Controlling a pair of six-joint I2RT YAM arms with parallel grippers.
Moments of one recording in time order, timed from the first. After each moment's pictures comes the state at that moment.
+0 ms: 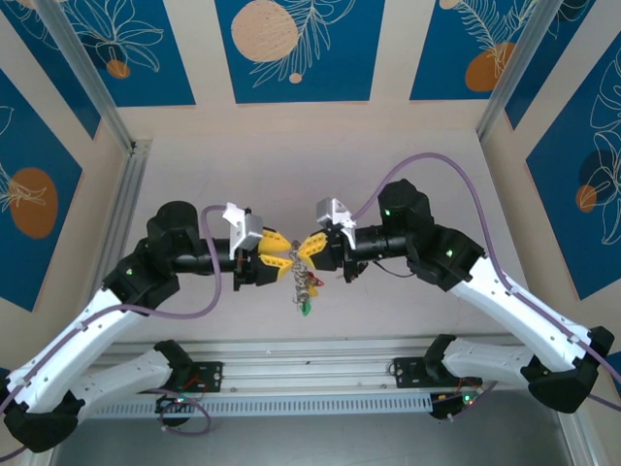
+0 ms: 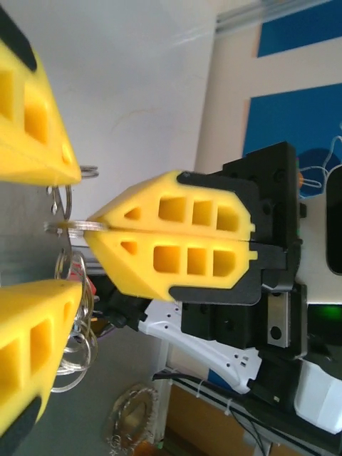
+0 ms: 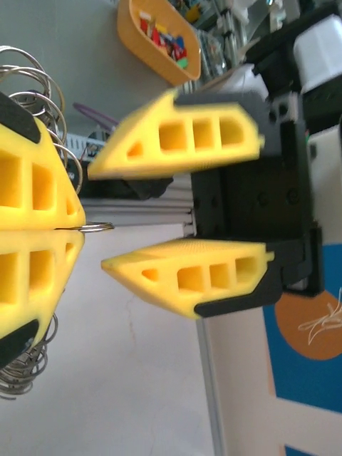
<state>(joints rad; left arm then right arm) -0.74 0.87 1.08 -0.44 0.70 0.07 0.85 1.08 1.24 -0.52 -0.66 -0.11</state>
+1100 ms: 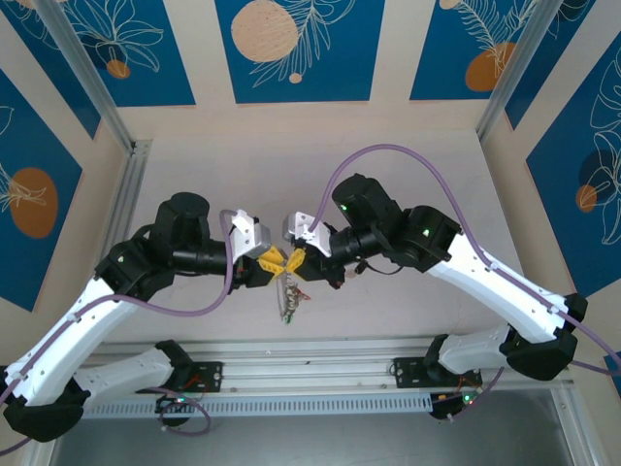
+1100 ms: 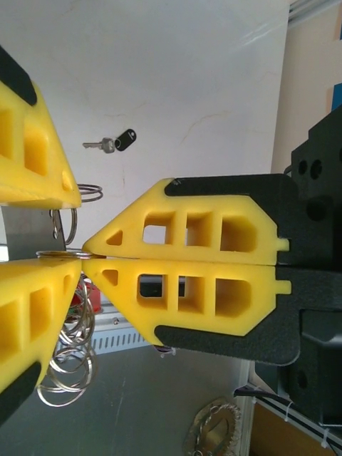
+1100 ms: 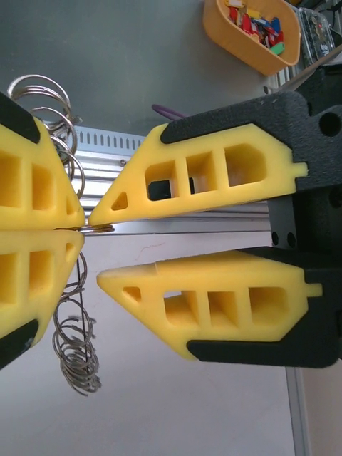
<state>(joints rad) -0.75 0.96 1.24 -0.82 0.66 0.30 0.99 1.28 1.54 -0.94 -0.52 -0.27</state>
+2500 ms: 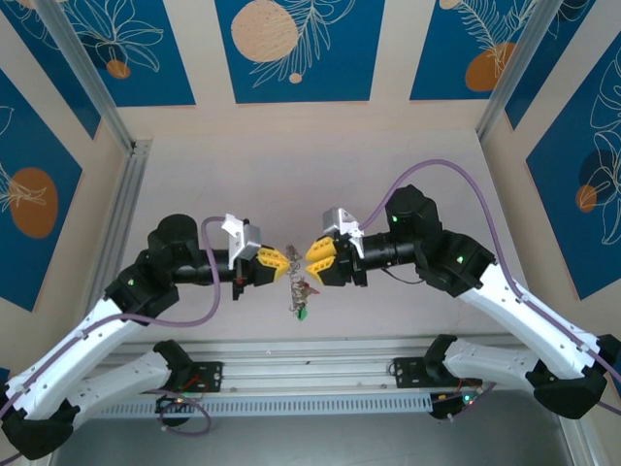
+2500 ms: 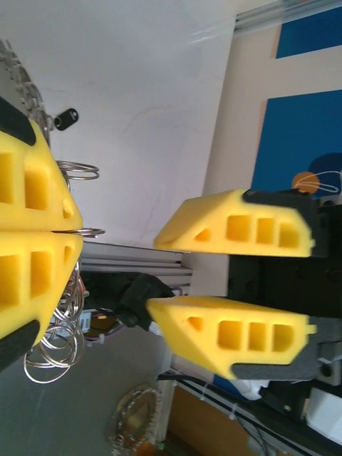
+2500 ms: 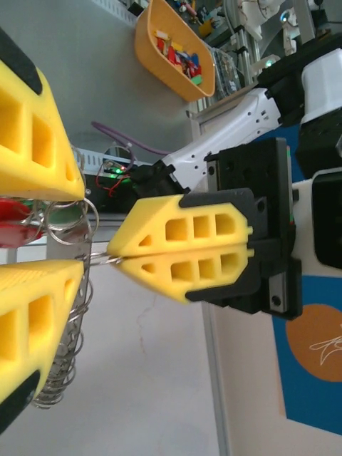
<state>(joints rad) -0.76 0.80 0.93 -0.32 0.70 -0.02 0.85 1.00 1.18 -0.55 -0.72 -0.11</state>
